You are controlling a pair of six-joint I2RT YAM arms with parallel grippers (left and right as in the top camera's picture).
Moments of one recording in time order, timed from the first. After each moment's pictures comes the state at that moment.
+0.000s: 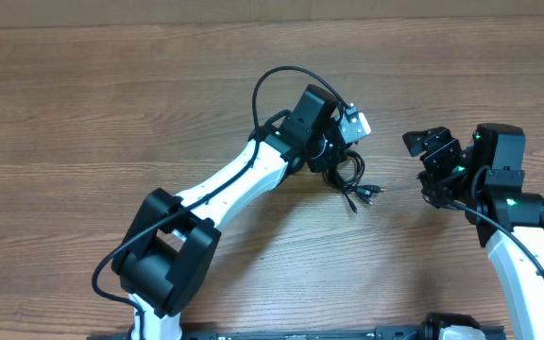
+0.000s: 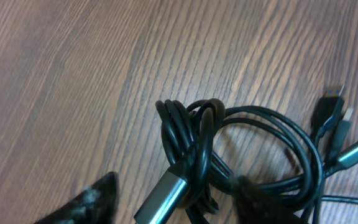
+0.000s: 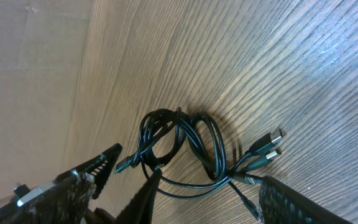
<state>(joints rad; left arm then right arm) -0.67 1.96 1.41 -0.31 0.15 0.52 -0.08 1.15 0.87 -0.59 -0.33 1.01</state>
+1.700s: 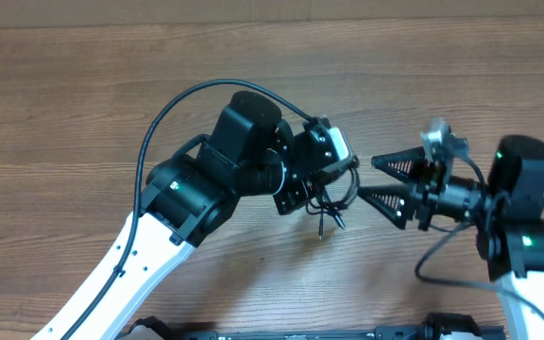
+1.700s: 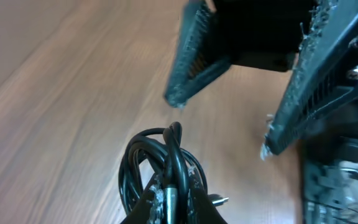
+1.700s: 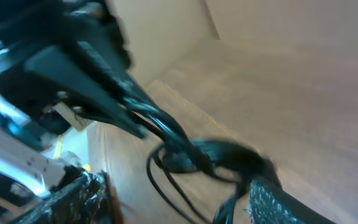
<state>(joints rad) -0.67 1.34 1.41 -0.74 0.53 0.37 -0.08 0.92 0.87 -0.53 -1.23 -0.14</state>
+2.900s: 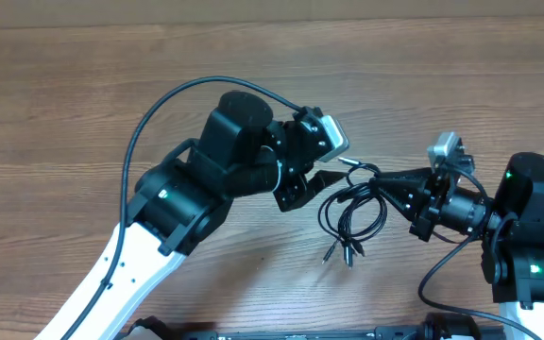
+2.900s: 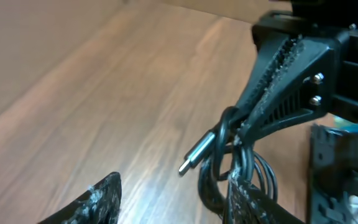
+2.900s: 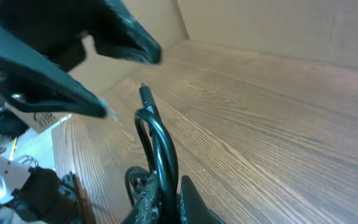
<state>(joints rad) -0.66 1.29 1.41 -0.68 0.44 0.24 -0.08 0.83 0.87 -0.59 -1.08 -0.13</state>
